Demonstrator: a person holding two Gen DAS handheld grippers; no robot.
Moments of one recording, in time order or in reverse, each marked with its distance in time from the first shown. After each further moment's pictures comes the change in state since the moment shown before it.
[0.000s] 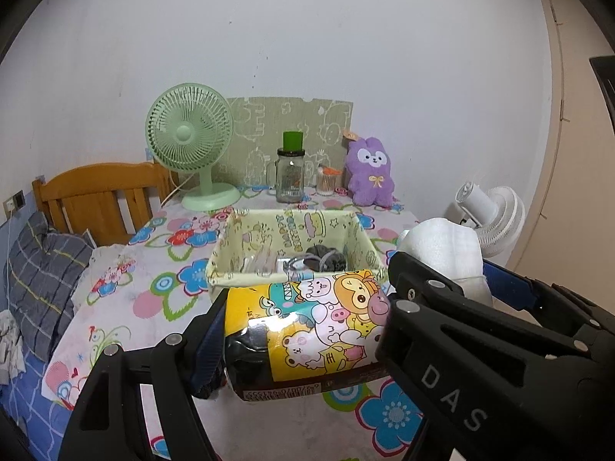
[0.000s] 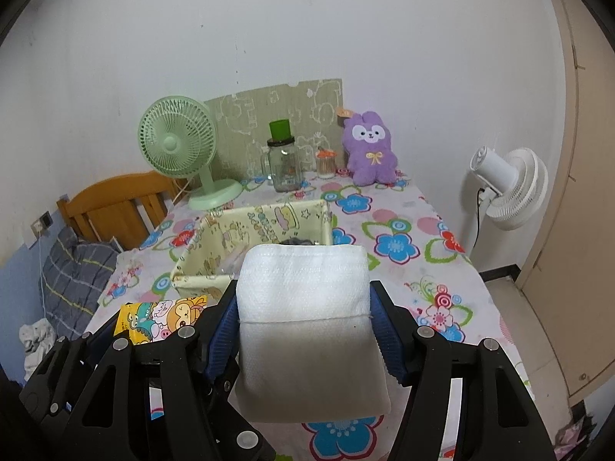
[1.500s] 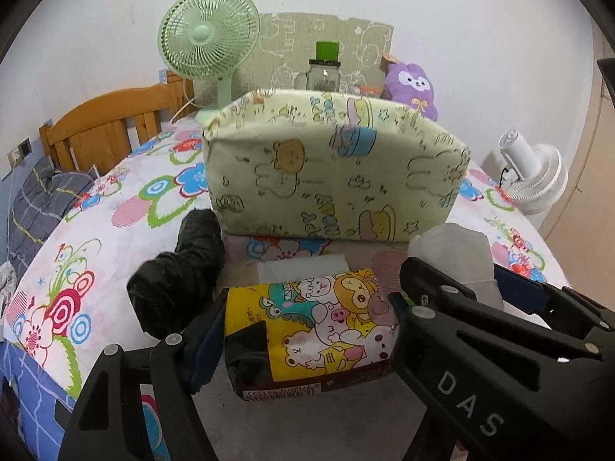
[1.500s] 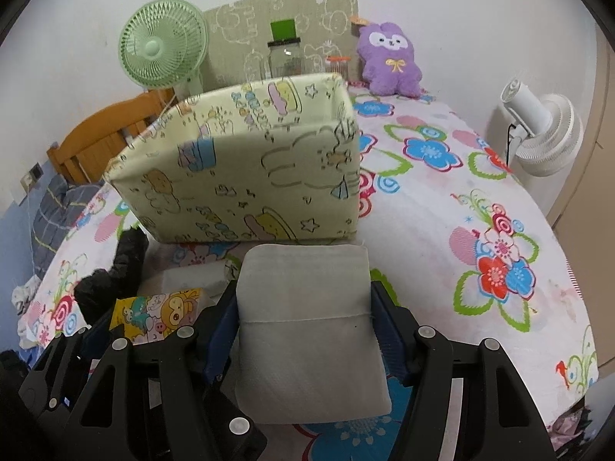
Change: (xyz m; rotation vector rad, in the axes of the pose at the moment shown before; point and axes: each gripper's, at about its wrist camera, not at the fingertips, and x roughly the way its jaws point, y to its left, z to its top) left arm 0.084 0.022 -0.080 -0.064 0.196 0.079; right arm 0.107 -0.003 -0.072 -0.026 0.235 0.023
